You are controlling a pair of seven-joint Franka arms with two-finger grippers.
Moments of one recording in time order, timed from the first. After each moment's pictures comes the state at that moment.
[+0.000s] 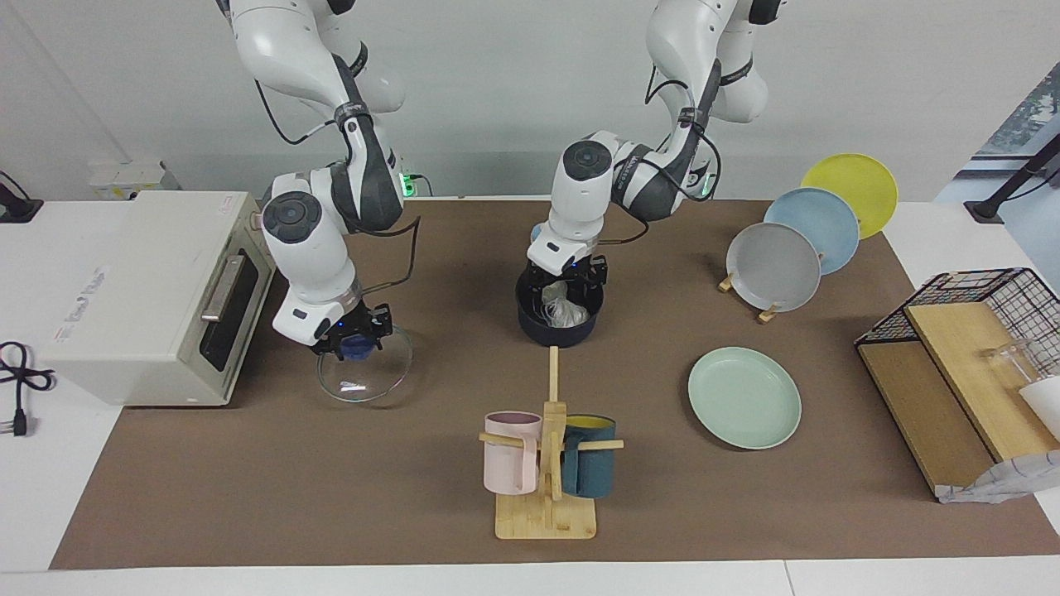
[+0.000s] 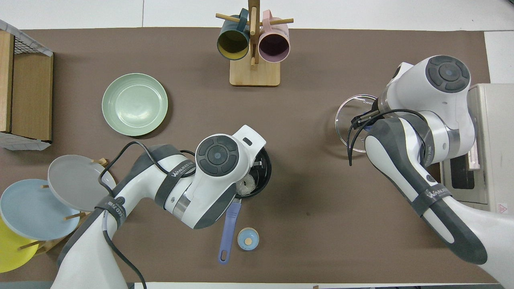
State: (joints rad) left arm -0.63 0.24 -0.11 -1.99 -0.02 2.23 -0.70; right arm -0.16 0.26 0.32 -1.91 -0.13 2.14 -0.09
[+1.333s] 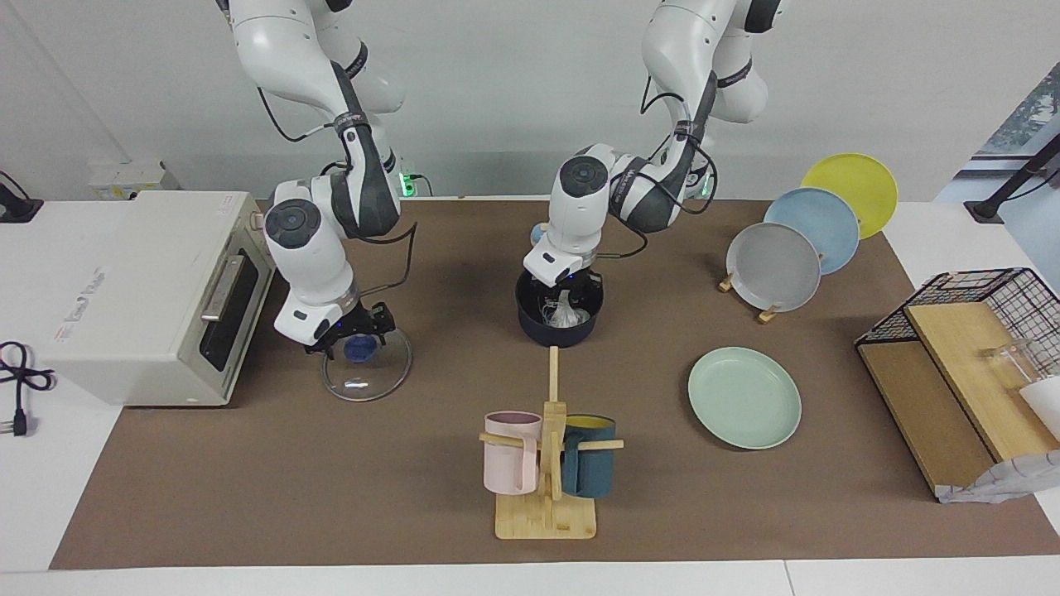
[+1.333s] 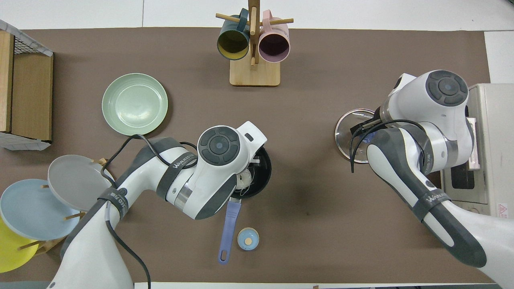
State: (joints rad) left arm -0.62 0.25 -0.08 -1.93 -0.02 2.17 -0.59; right arm -0.18 0.24 0.32 -1.96 -0.13 2.17 -0.10
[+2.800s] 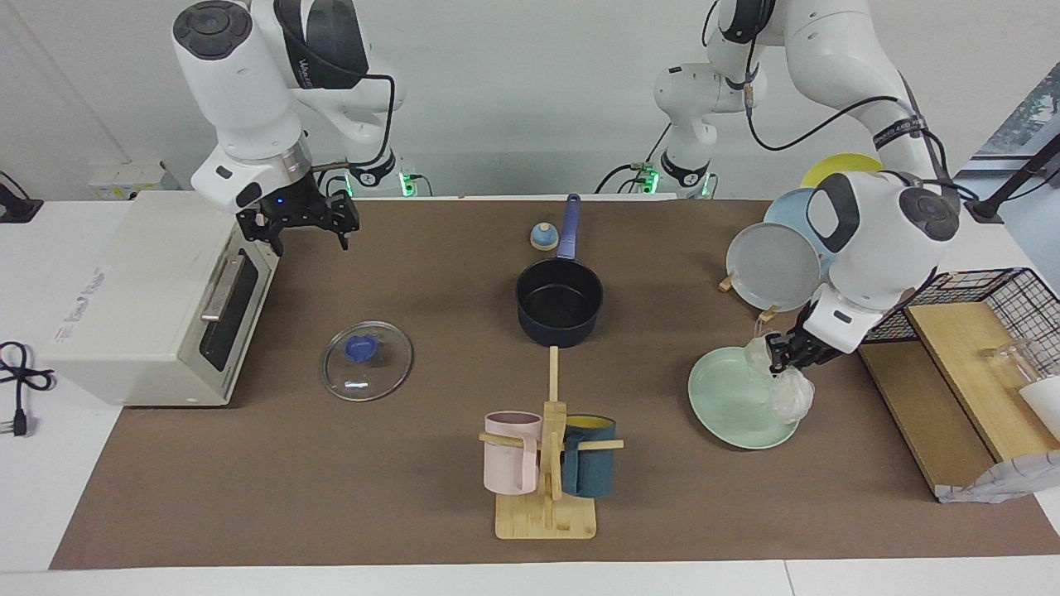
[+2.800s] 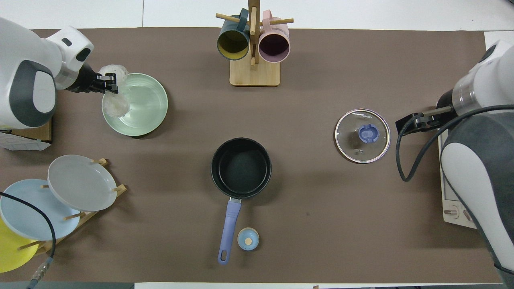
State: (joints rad) left arm -0.03 0.39 -0.07 -1.61 -0.07 2.09 -0.04; right arm -0.09 0.02 0.21 -1.66 -0.06 1.61 -0.01
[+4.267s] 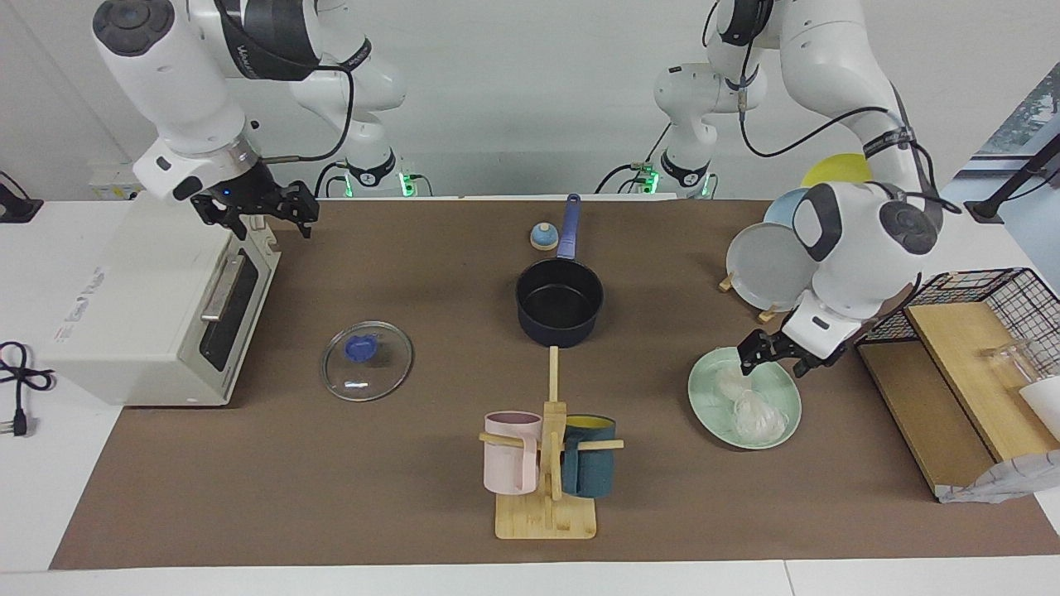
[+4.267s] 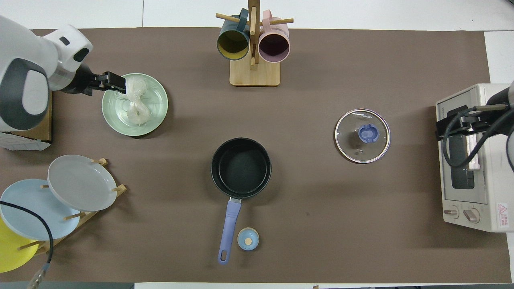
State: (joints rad) left arm -0.04 0.29 -0.07 -1.60 -0.07 1.95 -0.06; right arm -0.01 0.00 0.00 -1.61 -0.03 1.49 -0.02
